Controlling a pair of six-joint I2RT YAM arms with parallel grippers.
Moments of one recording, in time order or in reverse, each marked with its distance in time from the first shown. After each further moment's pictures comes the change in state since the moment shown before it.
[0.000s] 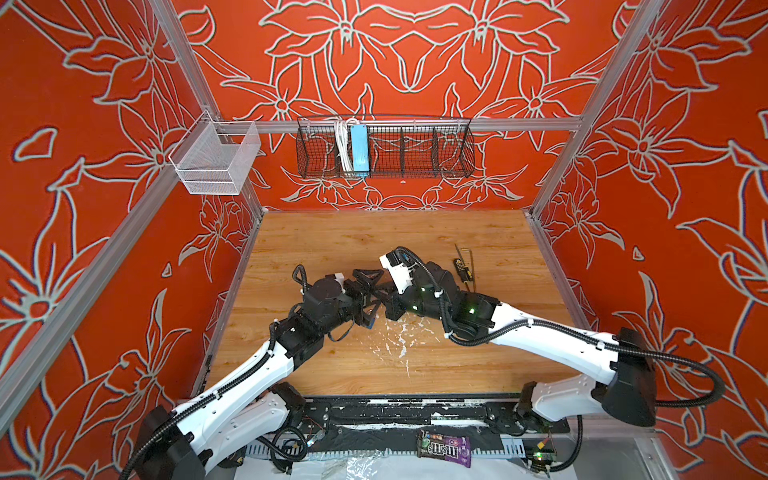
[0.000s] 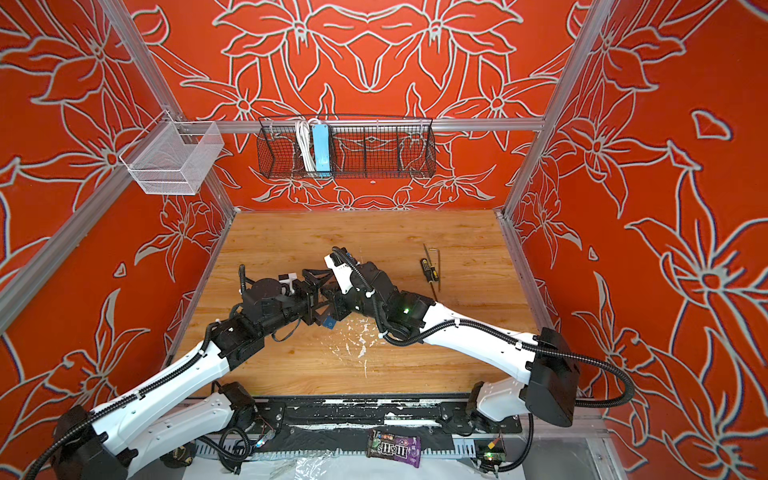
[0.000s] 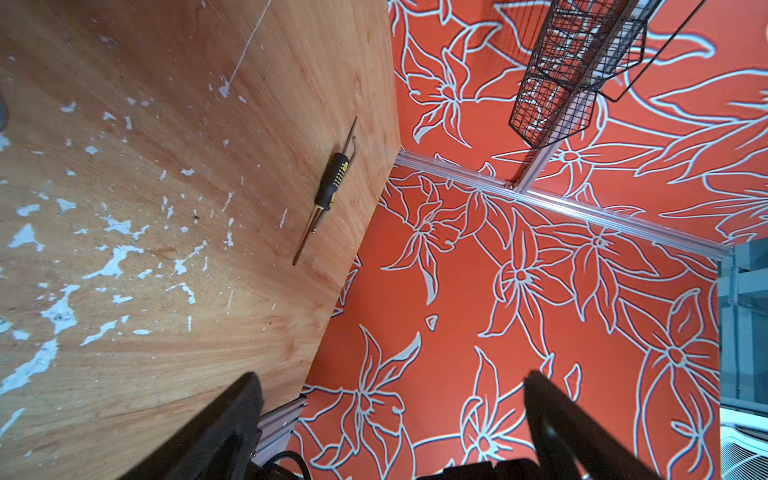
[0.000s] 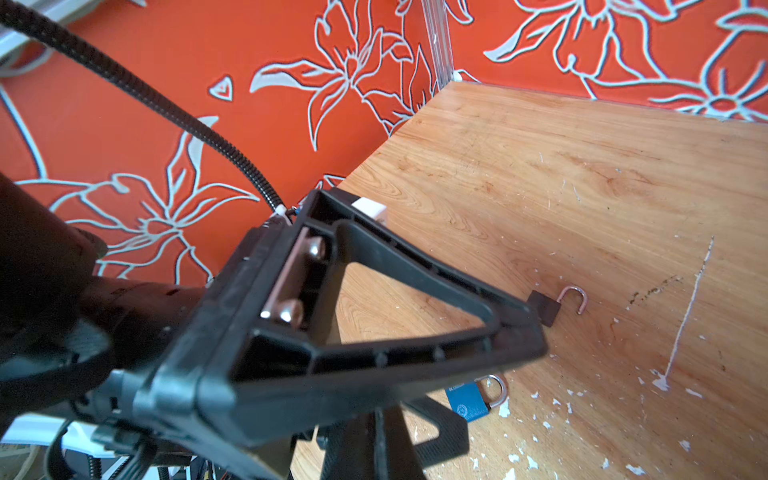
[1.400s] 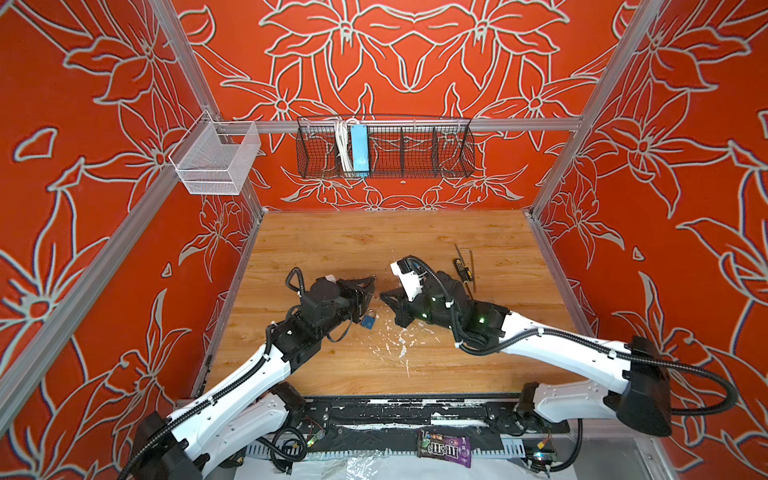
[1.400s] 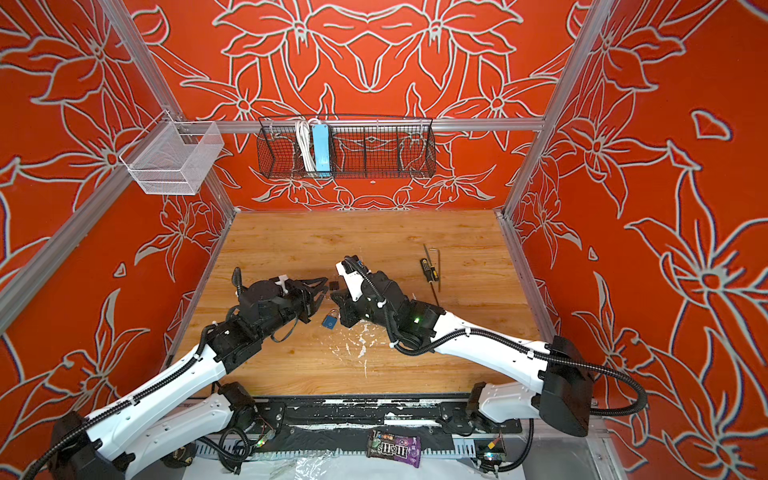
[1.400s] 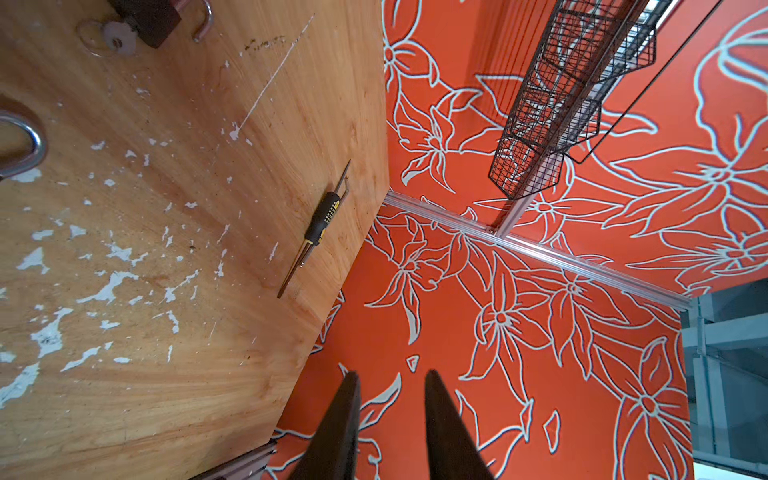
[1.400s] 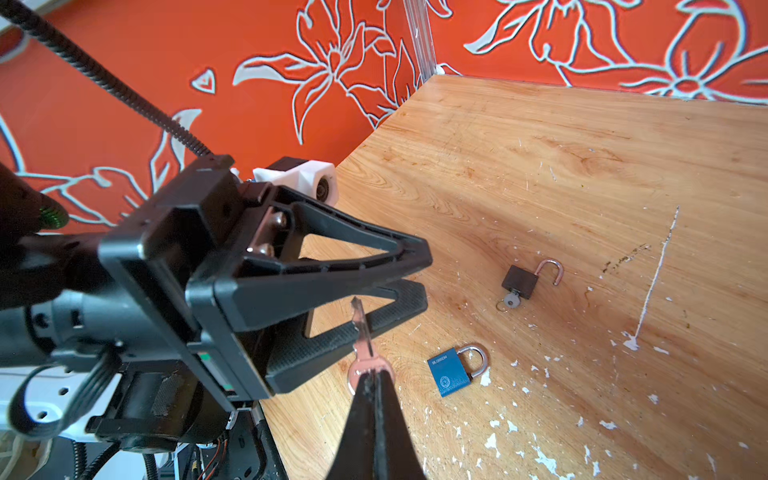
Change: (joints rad) left arm -0.005 -0.035 -0.004 -0.042 -0.127 -0.056; right arm -0.002 -0.089 -0.129 0.026 0.039 0.013
